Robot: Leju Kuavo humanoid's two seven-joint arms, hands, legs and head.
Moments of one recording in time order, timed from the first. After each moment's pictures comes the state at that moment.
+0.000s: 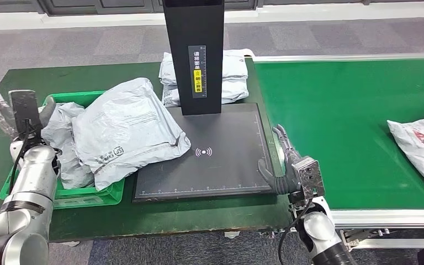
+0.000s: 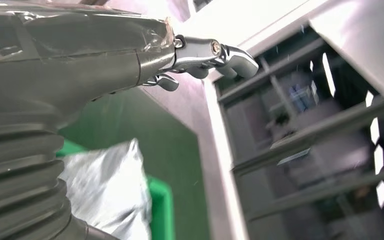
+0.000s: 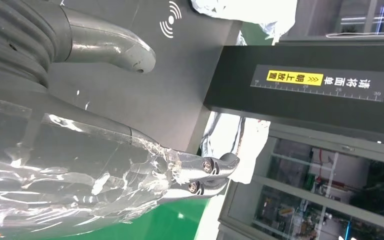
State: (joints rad) left arm -0.71 0.16 0.21 -0.62 -0.42 0.58 -0.45; right arm -0.20 -0.07 0.35 -1.32 -0.01 -0.05 -0.33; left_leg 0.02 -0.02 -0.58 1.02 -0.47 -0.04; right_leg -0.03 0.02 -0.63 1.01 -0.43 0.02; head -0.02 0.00
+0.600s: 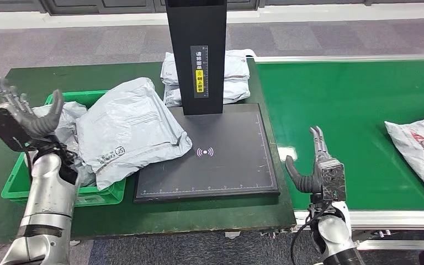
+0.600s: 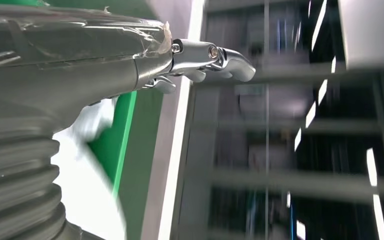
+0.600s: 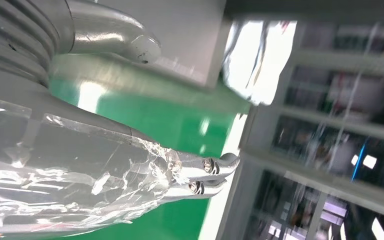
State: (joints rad) left arm -0.54 0.01 0.12 -1.03 -0.02 0.33 -0.49; right arm -0.14 -0.07 0.19 -1.32 0.09 -0.21 -0.34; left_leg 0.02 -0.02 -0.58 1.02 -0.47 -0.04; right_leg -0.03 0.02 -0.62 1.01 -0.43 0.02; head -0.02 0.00
